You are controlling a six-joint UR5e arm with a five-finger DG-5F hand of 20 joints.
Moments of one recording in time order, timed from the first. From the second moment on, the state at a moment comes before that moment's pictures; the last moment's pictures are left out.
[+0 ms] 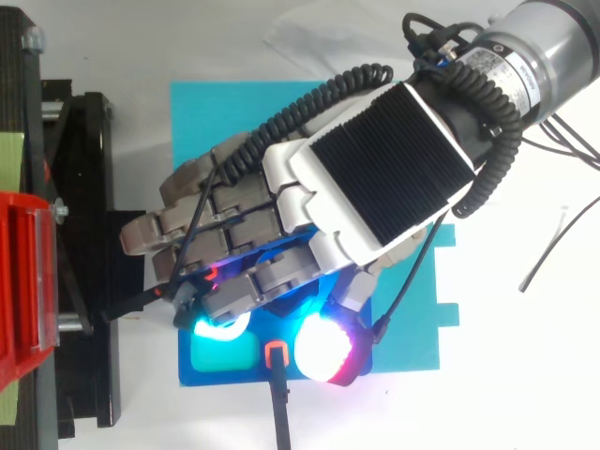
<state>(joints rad) -0.08 -2.40 -1.10 -2.51 -2.28 -1.26</state>
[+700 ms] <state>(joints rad) -0.10 -2.40 -1.10 -2.51 -2.31 -1.26</state>
